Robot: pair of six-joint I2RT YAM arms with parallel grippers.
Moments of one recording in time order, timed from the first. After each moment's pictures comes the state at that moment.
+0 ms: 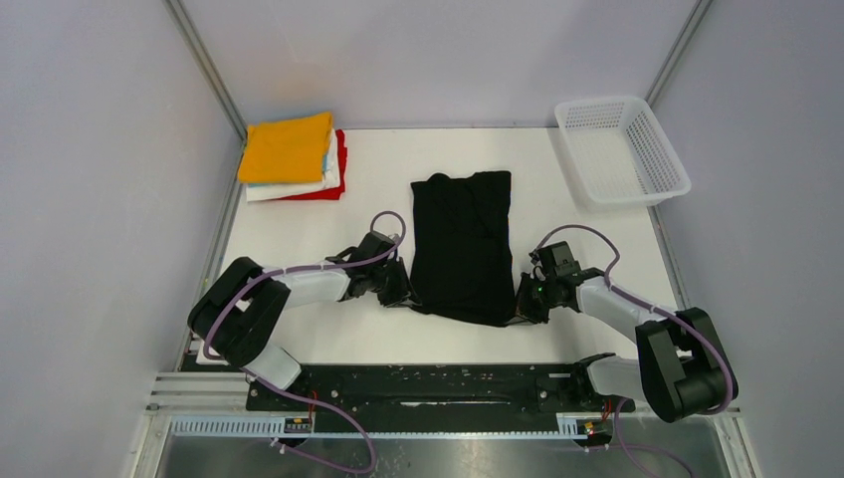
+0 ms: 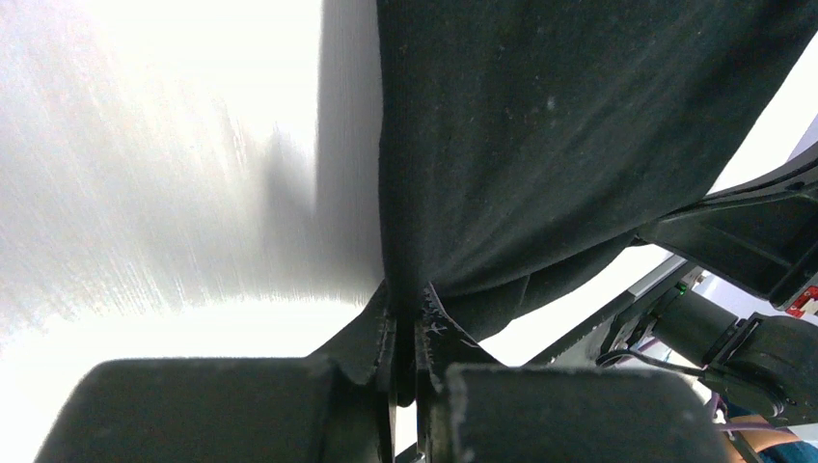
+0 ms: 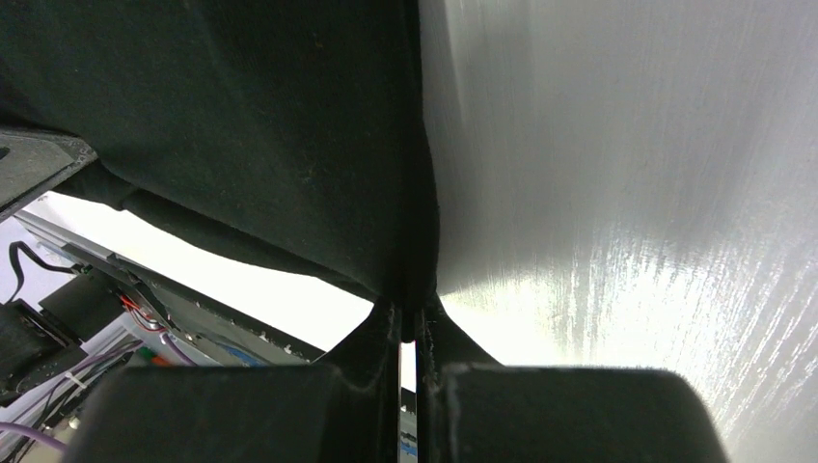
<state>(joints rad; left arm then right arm) -0.63 1.56 0.65 -0.05 0.34 -0.87 0.31 1.27 0.47 -0.41 -0.42 0.63</state>
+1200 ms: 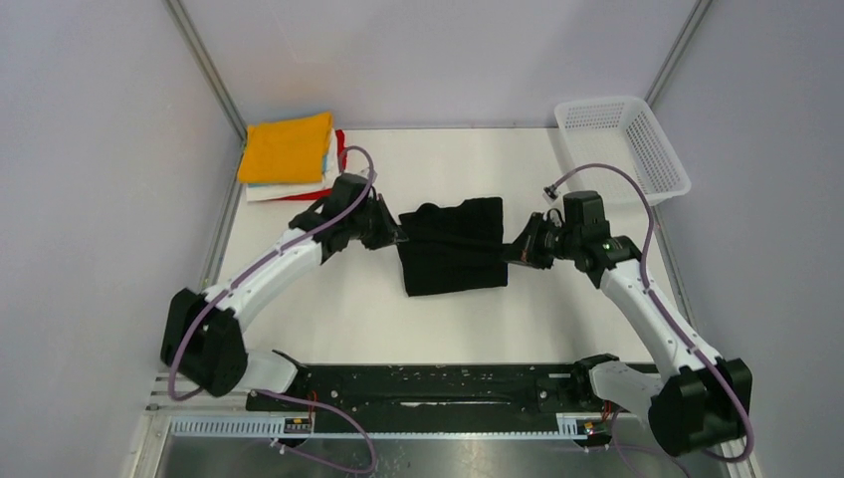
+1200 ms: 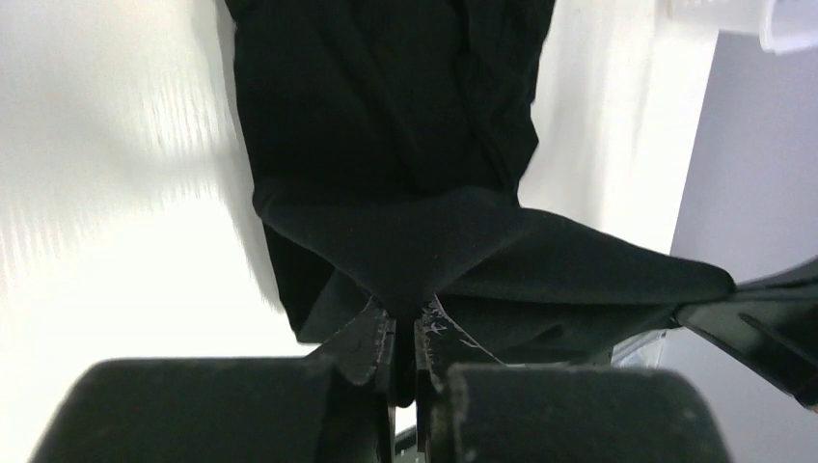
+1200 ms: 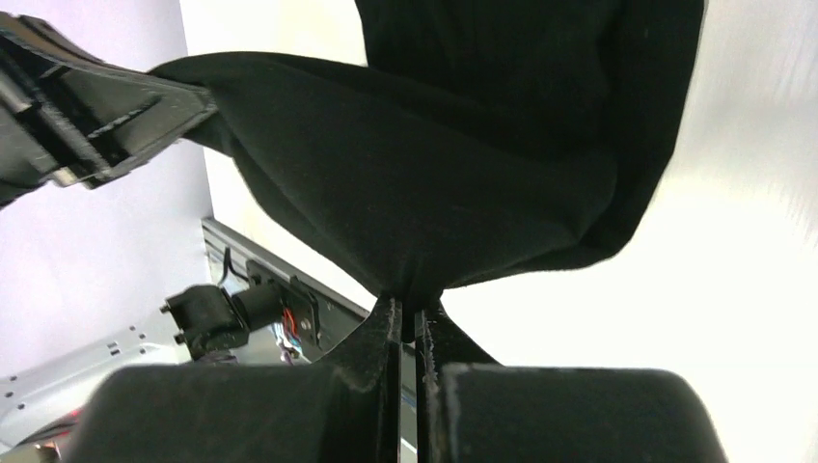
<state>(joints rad) -0.51 1.33 1.01 -0.42 0.18 -0.80 0.25 1.07 0.82 -0.55 -0.52 0.64</state>
